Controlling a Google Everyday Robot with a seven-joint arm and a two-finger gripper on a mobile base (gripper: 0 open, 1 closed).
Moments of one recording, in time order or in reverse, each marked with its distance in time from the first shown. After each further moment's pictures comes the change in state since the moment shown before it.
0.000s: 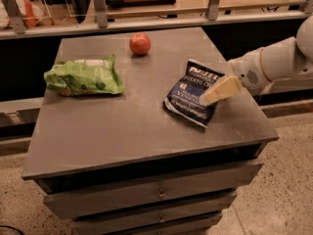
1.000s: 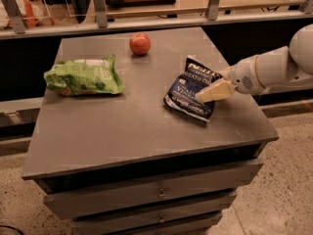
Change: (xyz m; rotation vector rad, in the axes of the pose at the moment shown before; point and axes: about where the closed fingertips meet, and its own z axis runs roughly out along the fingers) arm 0.010 0.000 0.022 -0.038 -0.032 0.025
